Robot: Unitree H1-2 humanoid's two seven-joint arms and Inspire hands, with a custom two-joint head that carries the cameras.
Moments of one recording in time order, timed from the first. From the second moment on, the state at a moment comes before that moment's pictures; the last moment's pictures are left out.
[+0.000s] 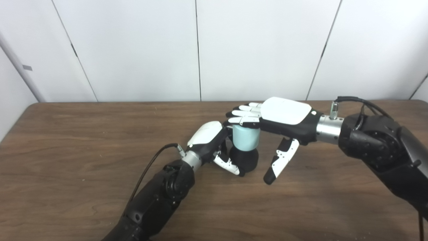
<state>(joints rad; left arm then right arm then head) -0.55 0.17 -0.54 0.31 0.58 0.10 -0.10 -0.67 -0.64 0.46 -0.23 -0.38 -0.08 0.66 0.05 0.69</state>
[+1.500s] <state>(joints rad) -0.54 0.19 -0.51 0.28 0.58 0.11 -0.14 -0.35 -0.46 0.09 -0.30 -0.19 0.30 0.49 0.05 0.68</state>
